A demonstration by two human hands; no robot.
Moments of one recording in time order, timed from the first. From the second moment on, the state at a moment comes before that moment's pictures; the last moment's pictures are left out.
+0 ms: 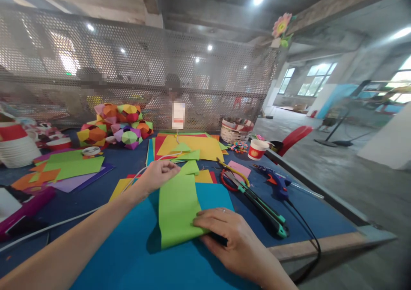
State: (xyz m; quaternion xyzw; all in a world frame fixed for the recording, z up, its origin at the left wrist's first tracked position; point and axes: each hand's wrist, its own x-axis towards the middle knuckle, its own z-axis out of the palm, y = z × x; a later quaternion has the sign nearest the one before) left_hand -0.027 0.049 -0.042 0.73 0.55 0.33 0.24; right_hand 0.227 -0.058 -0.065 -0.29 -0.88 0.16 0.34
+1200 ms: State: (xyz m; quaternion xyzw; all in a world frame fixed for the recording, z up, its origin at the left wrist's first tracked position) left_hand -0.059 -0.110 -0.059 0.89 0.42 0.11 0.16; right_hand 0.232 -0.057 -0.066 -0.24 -0.91 0.14 0.30
